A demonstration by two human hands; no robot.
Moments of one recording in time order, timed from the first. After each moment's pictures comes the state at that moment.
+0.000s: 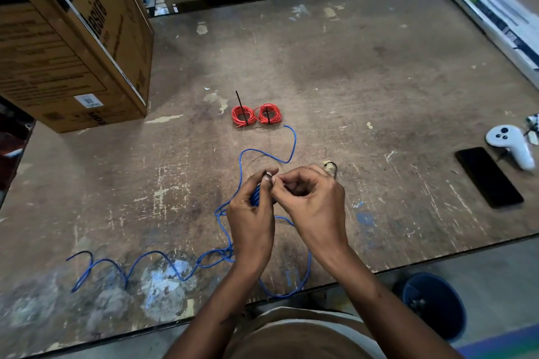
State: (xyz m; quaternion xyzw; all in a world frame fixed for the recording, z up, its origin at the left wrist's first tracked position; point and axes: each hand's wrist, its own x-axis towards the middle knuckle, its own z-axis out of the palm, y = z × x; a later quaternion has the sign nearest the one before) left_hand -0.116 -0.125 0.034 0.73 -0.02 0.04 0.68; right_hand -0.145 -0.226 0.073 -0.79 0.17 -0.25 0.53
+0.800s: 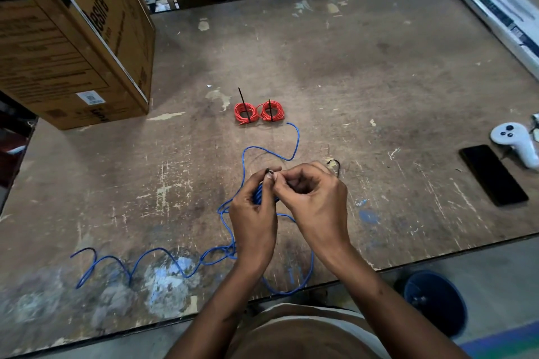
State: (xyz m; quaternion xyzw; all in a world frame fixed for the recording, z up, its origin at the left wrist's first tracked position) left_hand -0.115 -0.121 0.029 0.73 -0.01 0.04 0.68; right_hand -0.144 -0.222 0.072 -0.79 0.17 -0.26 0.53
